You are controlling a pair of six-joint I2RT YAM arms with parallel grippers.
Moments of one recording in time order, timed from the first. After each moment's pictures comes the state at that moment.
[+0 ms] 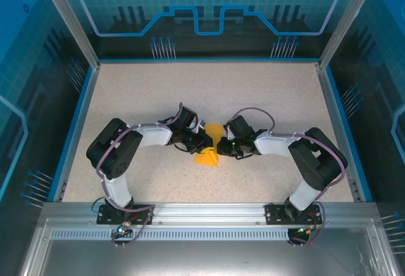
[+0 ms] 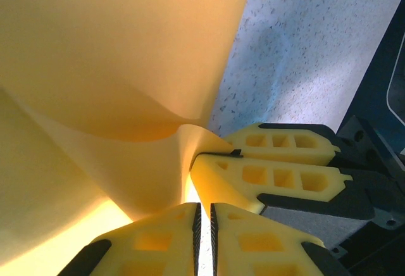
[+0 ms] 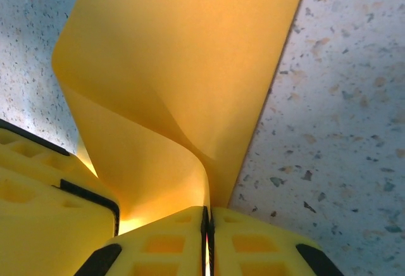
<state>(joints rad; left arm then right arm) -0.55 1.82 0.91 -0.08 0.70 -0.97 0.62 1.66 0.75 -0.12 -0.31 0.70</state>
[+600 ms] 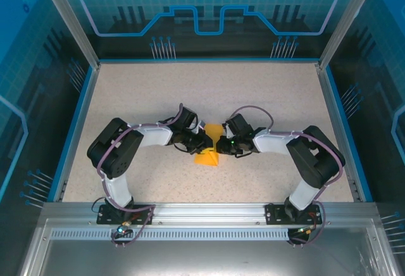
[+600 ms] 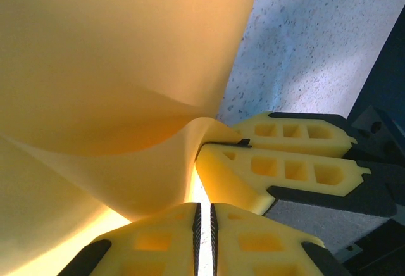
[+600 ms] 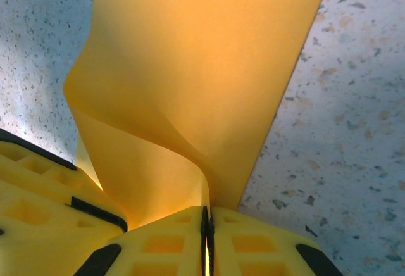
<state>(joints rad) -0.55 1.83 0.91 -0.08 0.70 -0.97 0.61 1.69 0.78 -0.14 -0.31 0.66</state>
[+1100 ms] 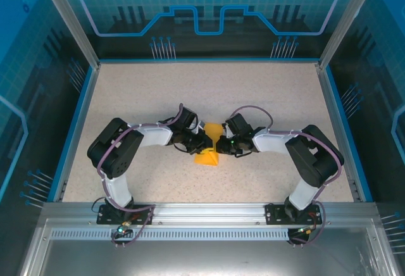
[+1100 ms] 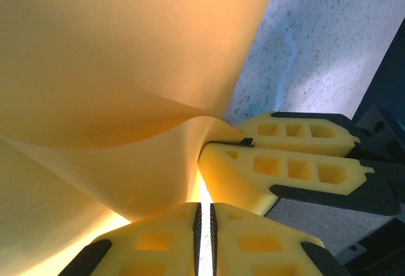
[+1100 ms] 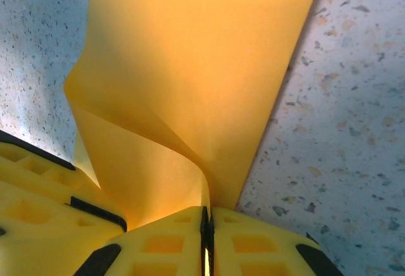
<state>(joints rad) -0.55 1.83 0.91 -0.09 0.68 -0.97 0.61 1.70 0.79 -0.14 -0.32 0.66</state>
